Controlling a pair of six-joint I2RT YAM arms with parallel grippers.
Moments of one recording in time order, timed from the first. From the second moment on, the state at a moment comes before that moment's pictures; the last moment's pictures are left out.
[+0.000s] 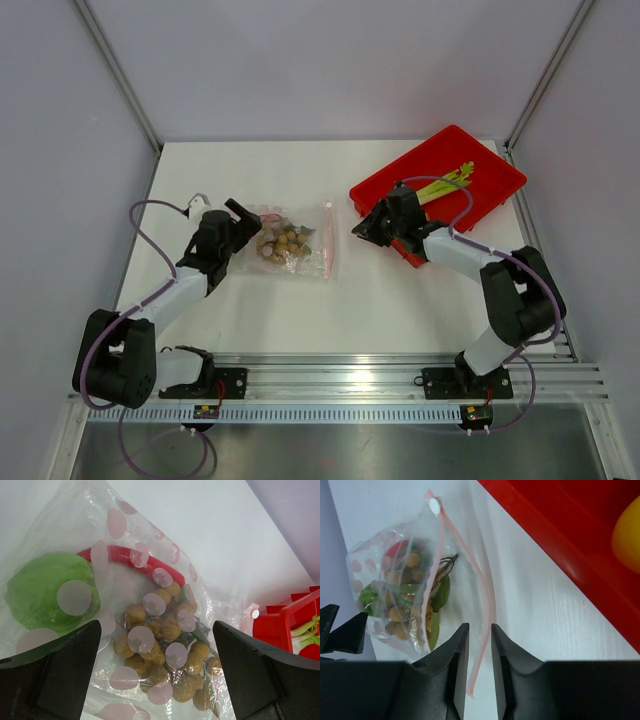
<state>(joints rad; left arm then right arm) -0.25 1.23 0.59 0.13 -0.24 -0.88 0.46 1.59 0.93 0.01 -0.13 0.92</state>
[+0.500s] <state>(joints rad) -0.30 1.32 0.59 0.15 -0.24 -0.89 0.53 1.82 1.02 0.13 -0.22 0.97</state>
